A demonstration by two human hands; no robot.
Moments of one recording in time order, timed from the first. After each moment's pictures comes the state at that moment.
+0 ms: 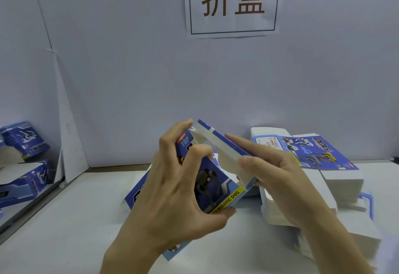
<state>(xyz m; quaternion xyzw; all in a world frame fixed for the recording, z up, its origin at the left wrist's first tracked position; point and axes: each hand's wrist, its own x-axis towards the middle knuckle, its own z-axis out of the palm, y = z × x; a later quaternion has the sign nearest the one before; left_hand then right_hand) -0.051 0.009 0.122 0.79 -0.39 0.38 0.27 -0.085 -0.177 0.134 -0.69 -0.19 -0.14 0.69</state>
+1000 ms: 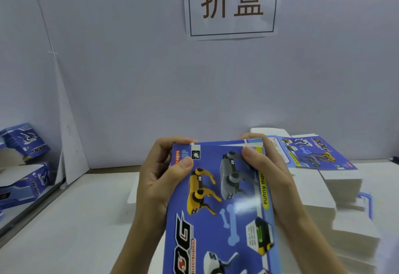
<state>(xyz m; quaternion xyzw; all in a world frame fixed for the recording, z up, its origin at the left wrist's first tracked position) -0.052 0.005 0.123 0.52 -0.28 0.09 0.80 -0.077 -0.163 0.119 -0.56 -0.19 -0.19 0.79</state>
